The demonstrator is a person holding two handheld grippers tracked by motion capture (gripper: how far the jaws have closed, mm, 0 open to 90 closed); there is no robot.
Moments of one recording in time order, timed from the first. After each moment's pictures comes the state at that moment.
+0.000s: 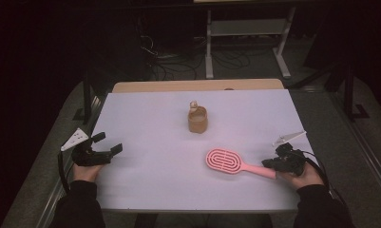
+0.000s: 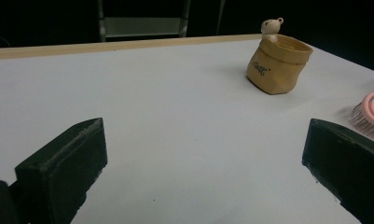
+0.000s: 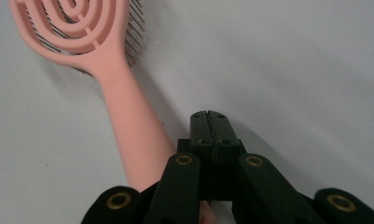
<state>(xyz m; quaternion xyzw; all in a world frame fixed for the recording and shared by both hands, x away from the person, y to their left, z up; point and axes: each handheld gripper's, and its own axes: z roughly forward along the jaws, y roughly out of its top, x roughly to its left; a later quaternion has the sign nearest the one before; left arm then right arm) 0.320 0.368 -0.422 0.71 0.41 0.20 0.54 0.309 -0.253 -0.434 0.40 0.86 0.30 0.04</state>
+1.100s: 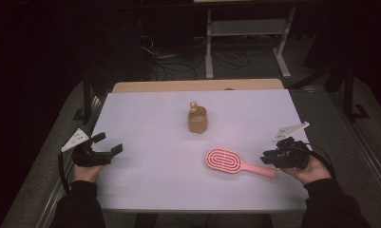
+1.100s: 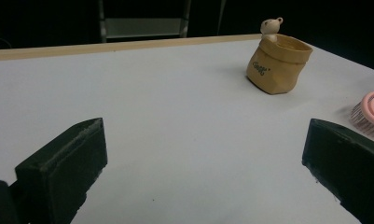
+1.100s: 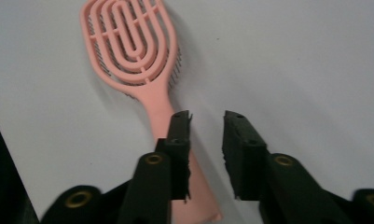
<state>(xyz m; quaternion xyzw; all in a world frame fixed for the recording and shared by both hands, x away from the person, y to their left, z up) 0.318 0.366 -0.422 0.71 0.41 0.21 0.54 0.303 -0.242 -0.385 0.33 0.89 0.30 0.08</state>
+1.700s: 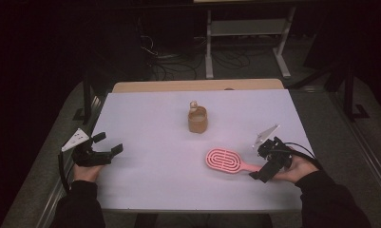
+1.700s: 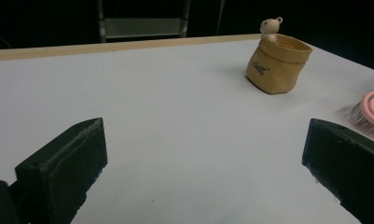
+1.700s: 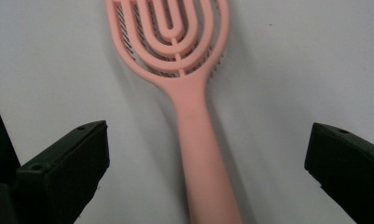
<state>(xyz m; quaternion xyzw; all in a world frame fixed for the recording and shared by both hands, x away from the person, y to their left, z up) 0.320 0.366 -0.422 0.71 0.41 0.20 0.54 0.311 -0.199 -0.395 0.26 0.94 0.22 0.05</state>
